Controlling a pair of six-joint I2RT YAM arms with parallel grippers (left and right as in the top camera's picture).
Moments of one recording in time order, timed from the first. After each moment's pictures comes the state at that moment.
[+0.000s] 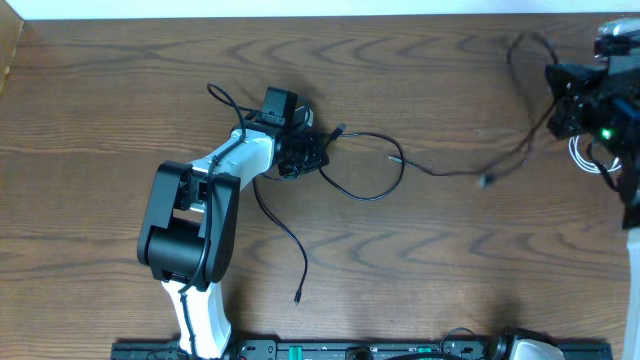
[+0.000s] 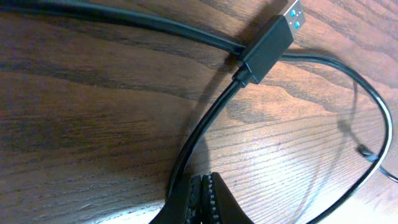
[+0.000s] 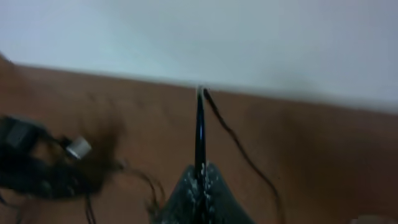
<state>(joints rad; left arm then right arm) -0.27 2.03 1.21 -0.38 0.48 -0.49 -0.22 1.23 1.39 -0.69 -0.47 -0.09</state>
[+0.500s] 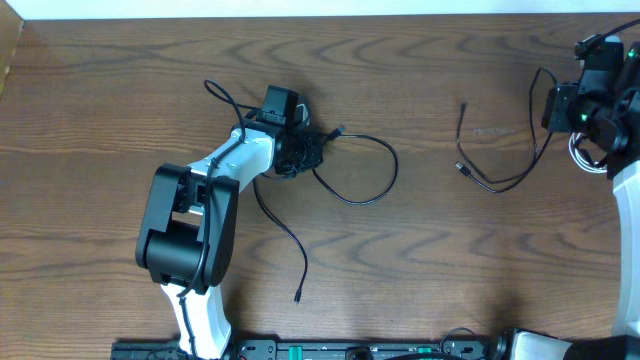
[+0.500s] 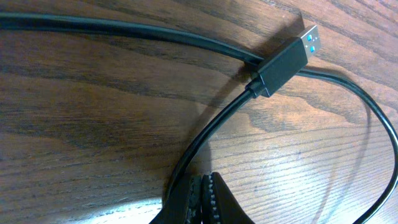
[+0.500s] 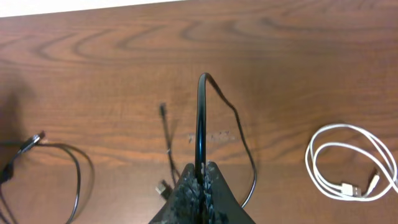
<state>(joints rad) -0.28 2.01 1.21 -0.41 0.38 -0.49 -0.22 1.44 1.39 -0.75 -0.23 -0.07</state>
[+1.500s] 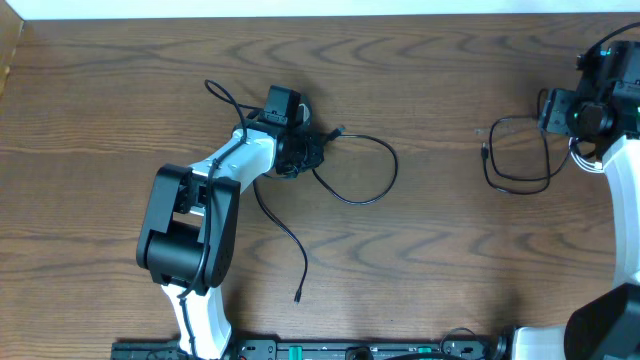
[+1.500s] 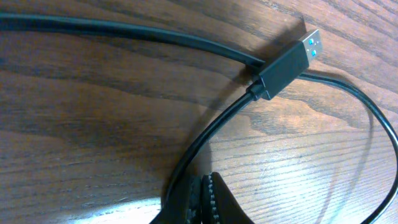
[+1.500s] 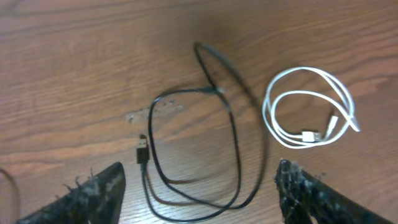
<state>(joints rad) -0.29 2.01 1.21 -0.41 0.36 -0.51 -0.22 1.57 1.39 -0.78 0.01 0.02</state>
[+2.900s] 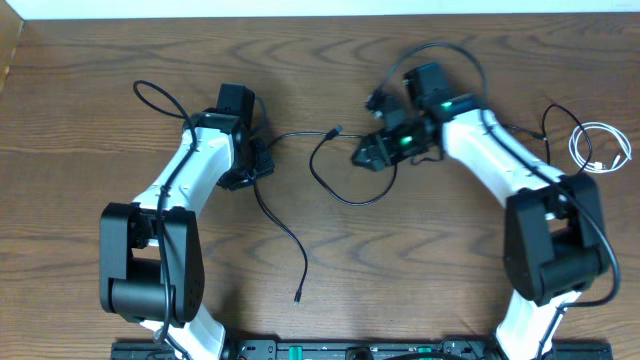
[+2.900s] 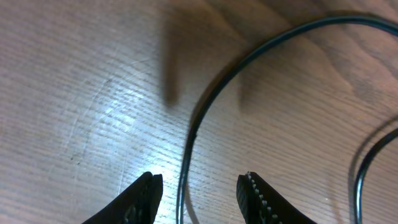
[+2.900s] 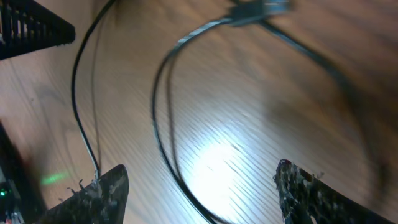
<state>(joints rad) -0.13 1.81 1.21 -0.83 0.03 -0.56 0.37 1.97 1.39 -0.63 -0.59 -0.05</state>
